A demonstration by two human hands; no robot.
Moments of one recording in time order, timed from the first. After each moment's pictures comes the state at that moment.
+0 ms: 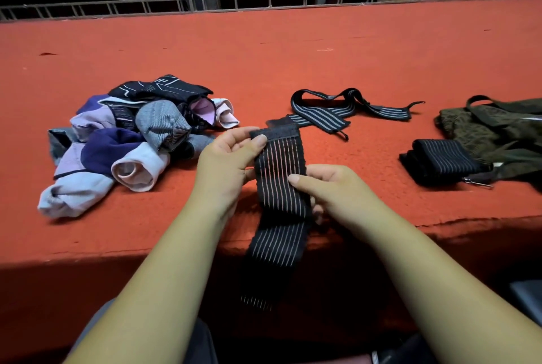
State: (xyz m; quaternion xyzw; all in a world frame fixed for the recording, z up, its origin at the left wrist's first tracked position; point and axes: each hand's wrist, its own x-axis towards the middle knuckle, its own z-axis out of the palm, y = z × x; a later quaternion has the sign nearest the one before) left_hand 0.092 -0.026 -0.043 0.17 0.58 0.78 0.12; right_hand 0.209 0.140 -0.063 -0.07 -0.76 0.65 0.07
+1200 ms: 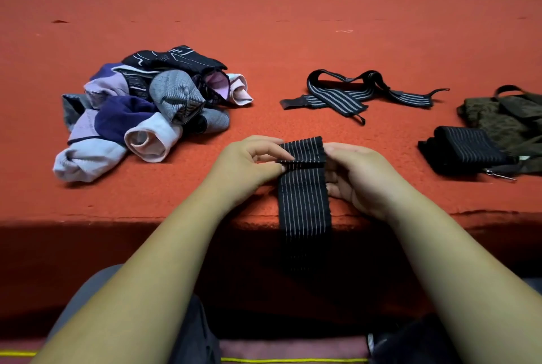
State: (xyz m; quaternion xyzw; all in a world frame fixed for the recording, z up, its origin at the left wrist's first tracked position) left_hand 0.094 -0.049 -0.077 0.33 0.73 0.59 0.09; right_hand 0.199 0.151 -0.069 -0.12 -0.63 0.77 0.03
